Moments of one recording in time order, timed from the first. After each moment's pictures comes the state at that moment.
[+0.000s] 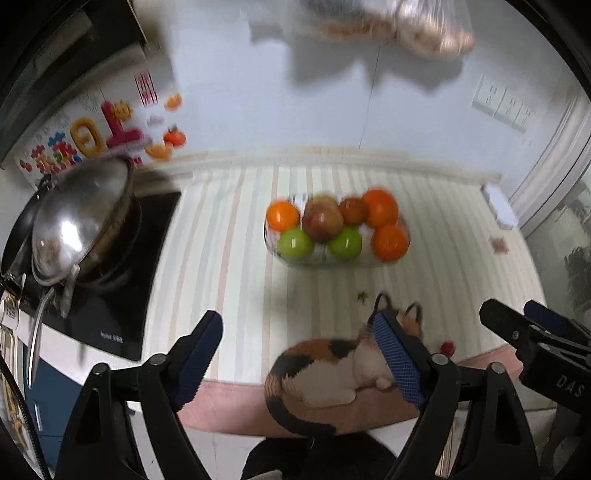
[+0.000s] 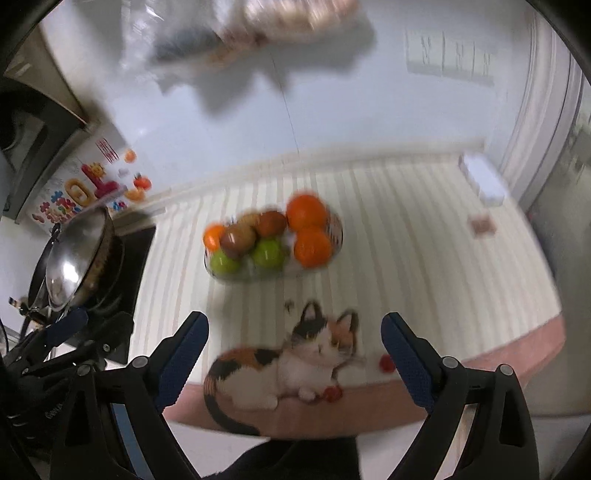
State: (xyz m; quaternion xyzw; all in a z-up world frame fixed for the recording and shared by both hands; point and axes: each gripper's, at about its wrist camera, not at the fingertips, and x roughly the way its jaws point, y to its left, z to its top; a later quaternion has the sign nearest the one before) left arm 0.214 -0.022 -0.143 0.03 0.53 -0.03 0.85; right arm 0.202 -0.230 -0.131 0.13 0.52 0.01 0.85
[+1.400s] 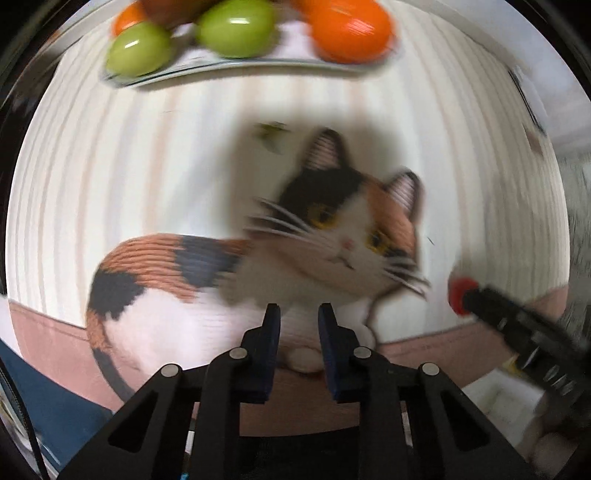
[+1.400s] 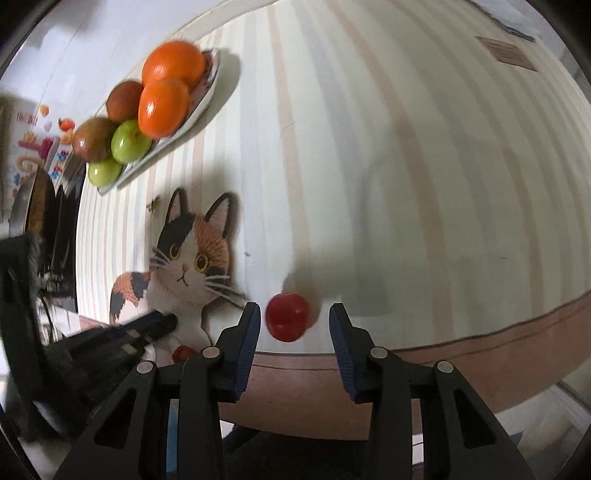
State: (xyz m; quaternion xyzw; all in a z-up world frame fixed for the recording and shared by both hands) left arm 0.246 -0.123 -0.350 -0.02 0.72 -0.05 0.69; right arm 0.217 -0.342 -0.358 0.19 0.67 0.06 0.72
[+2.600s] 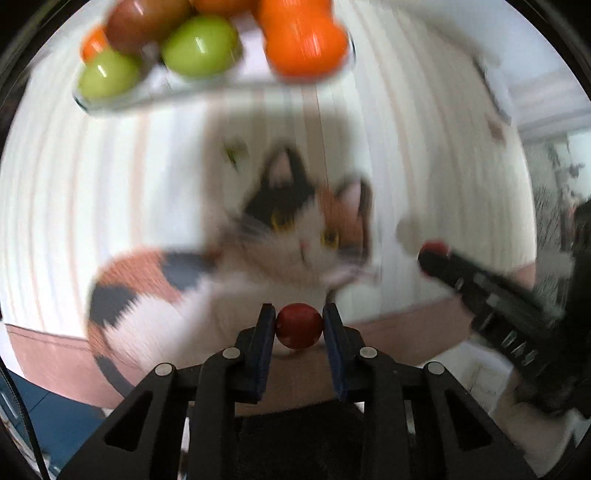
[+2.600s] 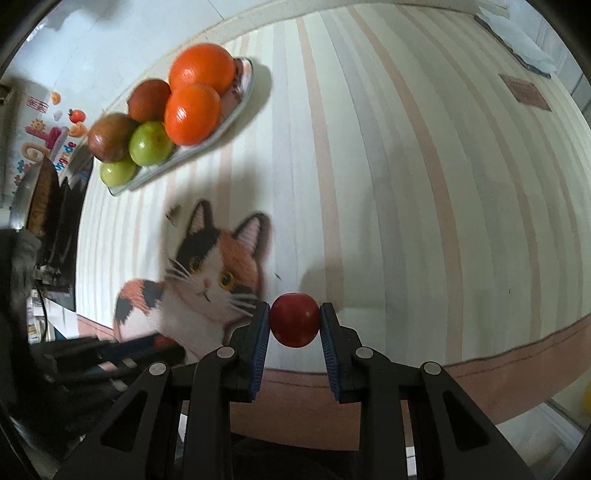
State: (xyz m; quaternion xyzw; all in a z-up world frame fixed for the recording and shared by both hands) left arm 0.284 -0.139 -0.295 -0.03 0.73 -0.12 0.67; right arm 0.232 -0.324 -0.335 0.17 0.65 0.06 0.74
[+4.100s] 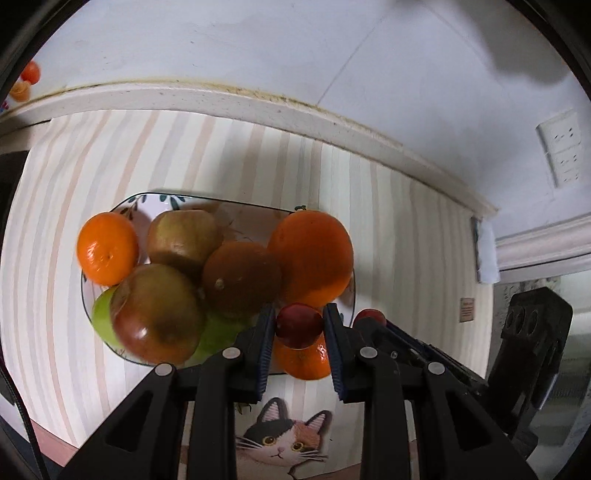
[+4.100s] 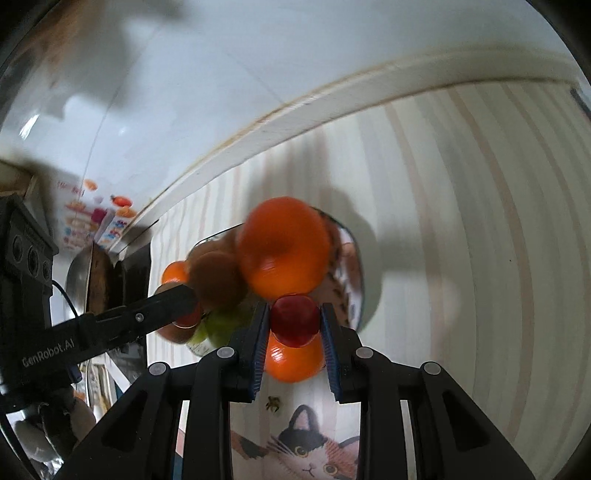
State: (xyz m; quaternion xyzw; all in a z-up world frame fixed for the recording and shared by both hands) left arm 0.448 -0.116 -0.276 -0.13 0.65 -0.10 0.74; right arm 0.427 -0.317 -0.314 0.26 0.58 0.14 0.76
